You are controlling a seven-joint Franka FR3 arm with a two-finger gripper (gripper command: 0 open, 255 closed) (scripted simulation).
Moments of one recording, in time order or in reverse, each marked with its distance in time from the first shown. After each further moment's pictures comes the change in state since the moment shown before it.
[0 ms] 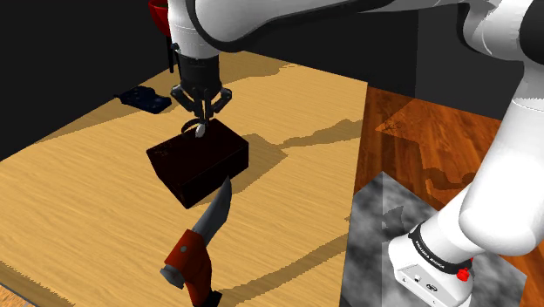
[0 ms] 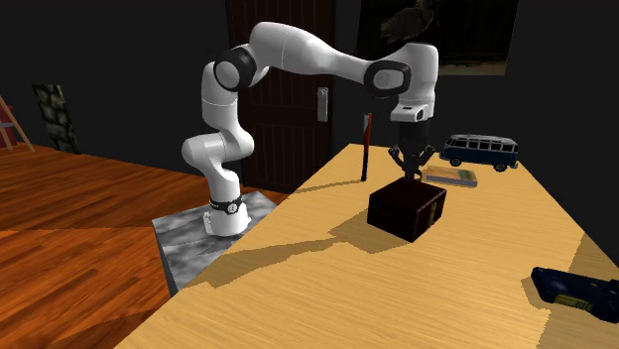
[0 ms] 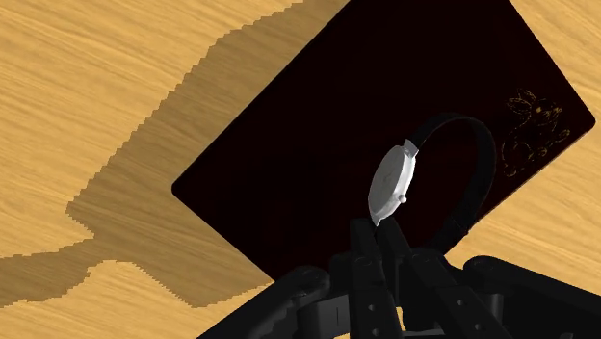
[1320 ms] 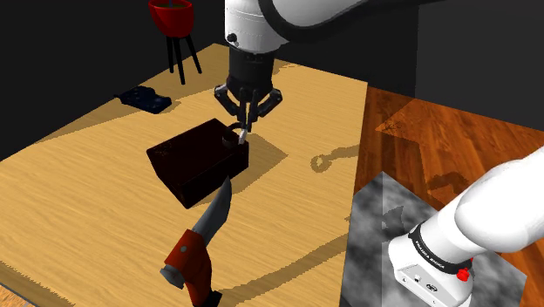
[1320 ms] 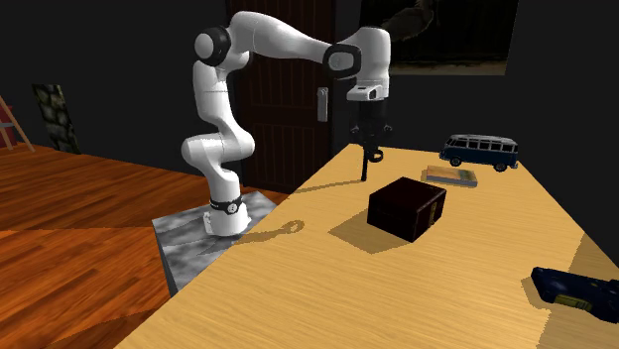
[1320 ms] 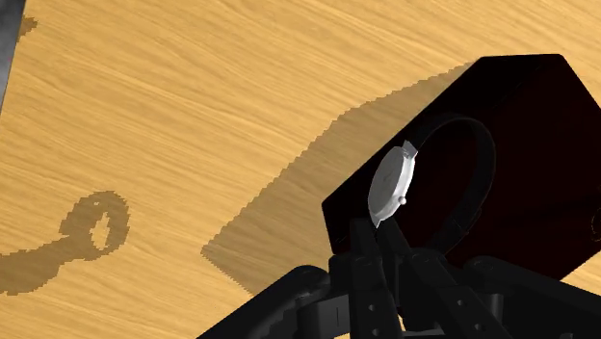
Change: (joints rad) arm -0.088 -0.492 -0.013 -0.388 0.335 0.010 -0.174
